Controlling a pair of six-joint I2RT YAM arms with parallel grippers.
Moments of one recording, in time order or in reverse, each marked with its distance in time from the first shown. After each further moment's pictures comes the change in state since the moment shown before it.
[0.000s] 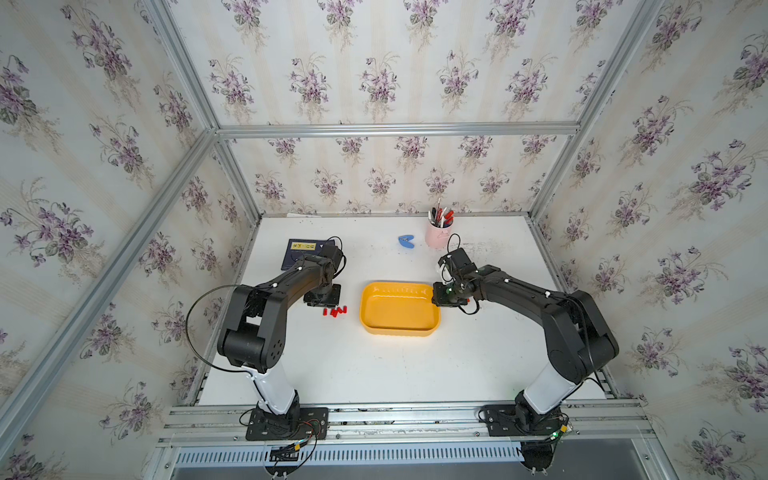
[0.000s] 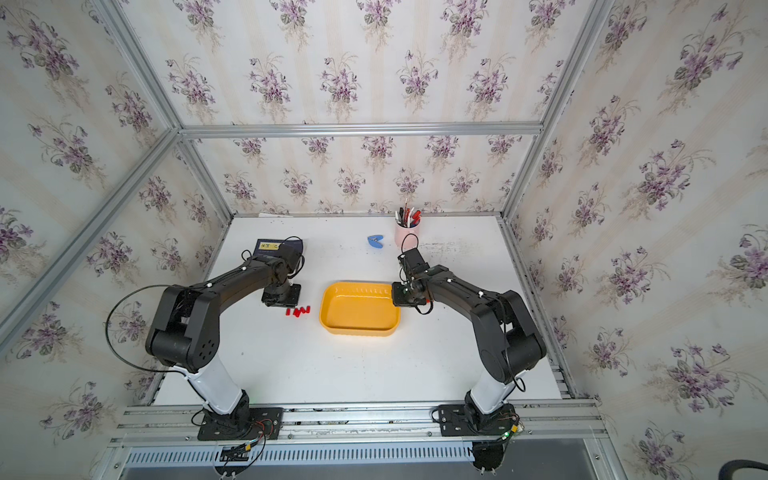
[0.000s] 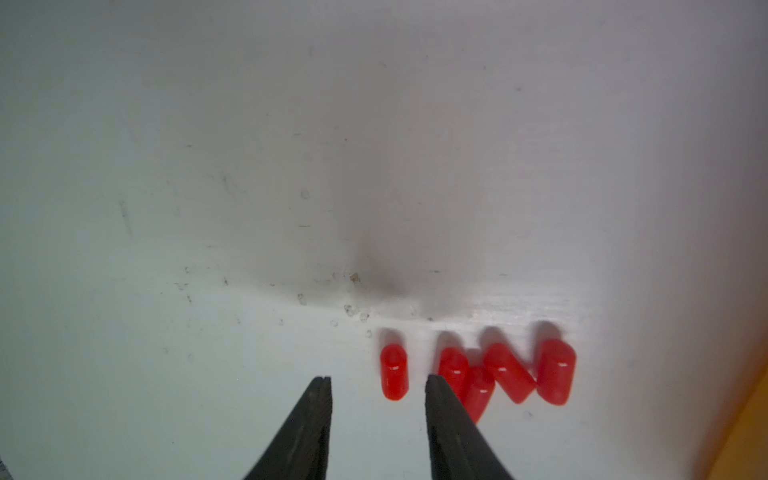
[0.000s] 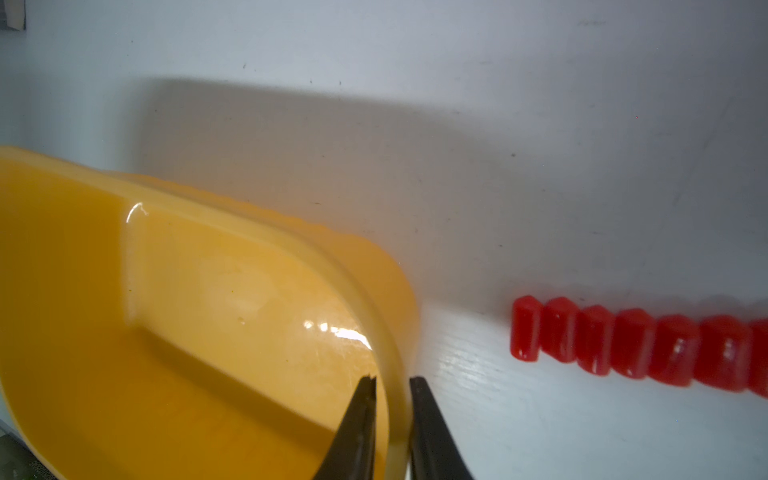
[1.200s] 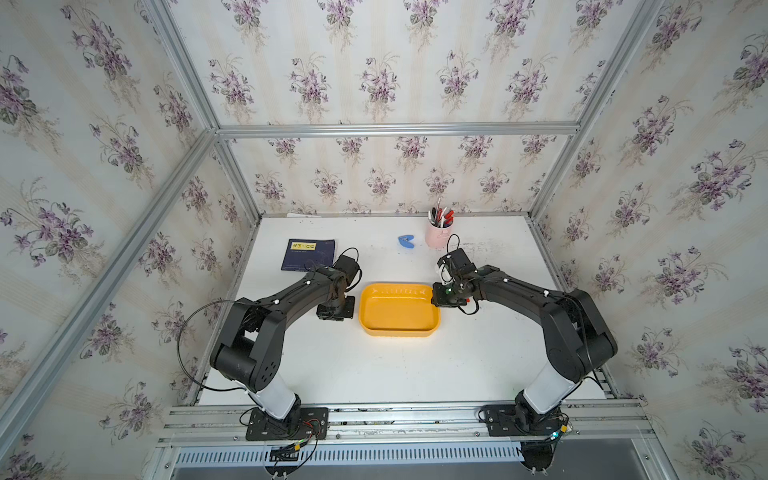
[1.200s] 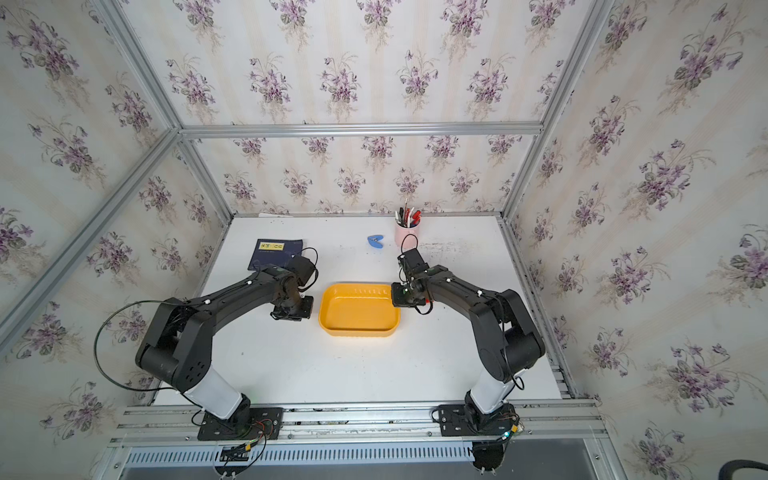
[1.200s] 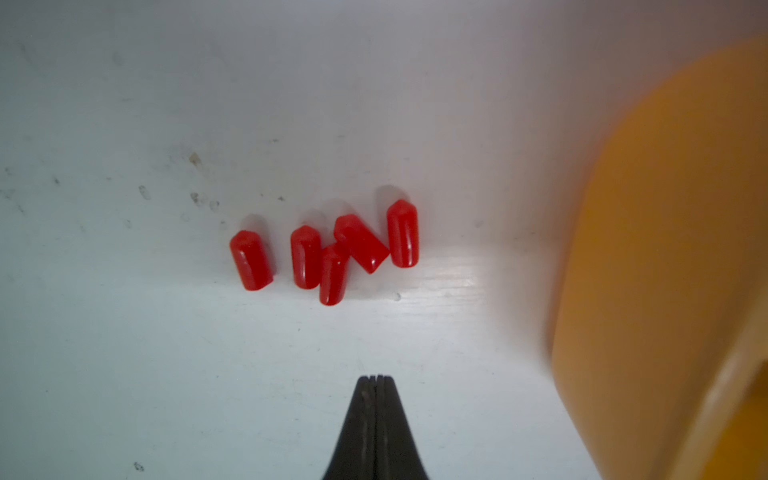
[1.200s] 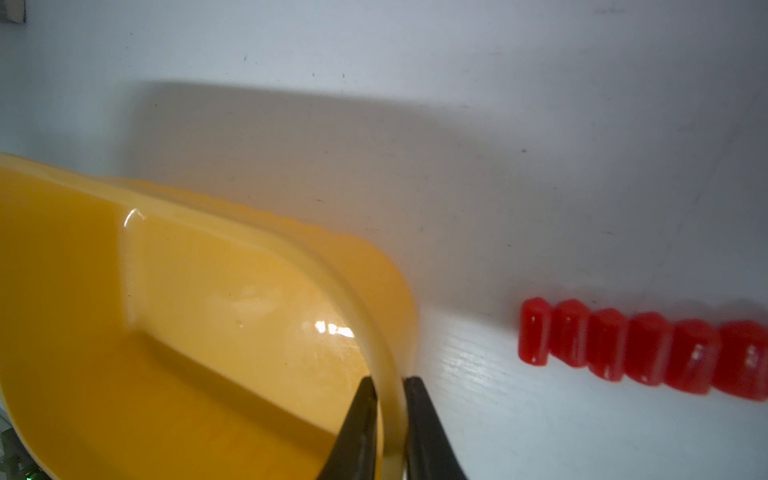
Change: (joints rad) left arm -0.162 -0.082 -0.098 -0.048 0.088 -0.149; right arm 0.000 0.010 -0.002 0.005 -0.014 -0.003
